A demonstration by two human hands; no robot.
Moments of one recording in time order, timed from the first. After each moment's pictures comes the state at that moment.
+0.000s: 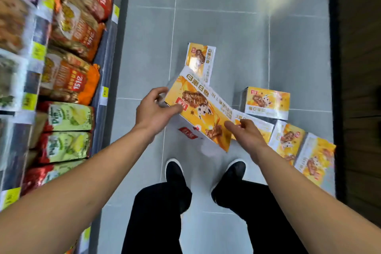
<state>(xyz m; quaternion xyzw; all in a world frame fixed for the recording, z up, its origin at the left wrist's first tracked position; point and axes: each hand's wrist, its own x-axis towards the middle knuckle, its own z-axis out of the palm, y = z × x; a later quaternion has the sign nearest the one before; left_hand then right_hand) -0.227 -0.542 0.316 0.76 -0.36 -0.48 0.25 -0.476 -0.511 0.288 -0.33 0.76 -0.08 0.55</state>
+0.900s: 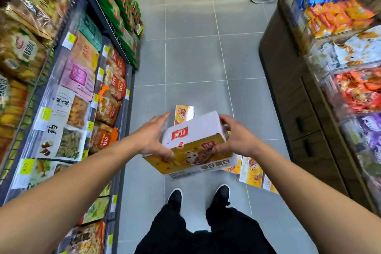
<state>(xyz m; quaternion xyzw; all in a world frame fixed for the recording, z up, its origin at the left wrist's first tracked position) -0.262 -0.534 0.666 0.56 -0.73 -0.38 -0.08 -0.548 -0.504 0.656 -0.56 0.58 -0.18 0.56</state>
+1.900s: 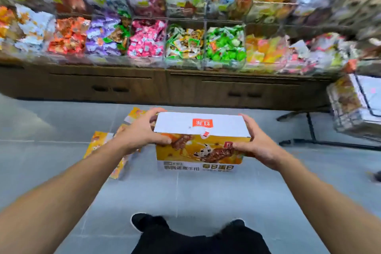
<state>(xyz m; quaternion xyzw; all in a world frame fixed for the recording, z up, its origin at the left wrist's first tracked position) -0.509 -0.207 0.690 0.04 -0.77 -0.59 -0.26 -0.488 0.133 0.692 0.06 0.69 -0.66 0.29</state>
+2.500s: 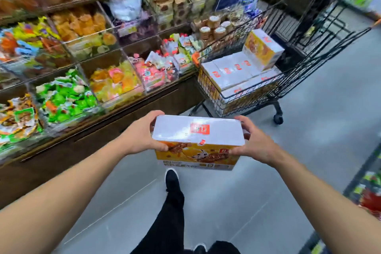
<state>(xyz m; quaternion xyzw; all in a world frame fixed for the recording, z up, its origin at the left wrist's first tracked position) -0.658 0.315 0.710 -0.34 -0.82 -0.33 -0.32 -0.440 0.581 0.710 0.27 0.78 -0.56 0.07</state>
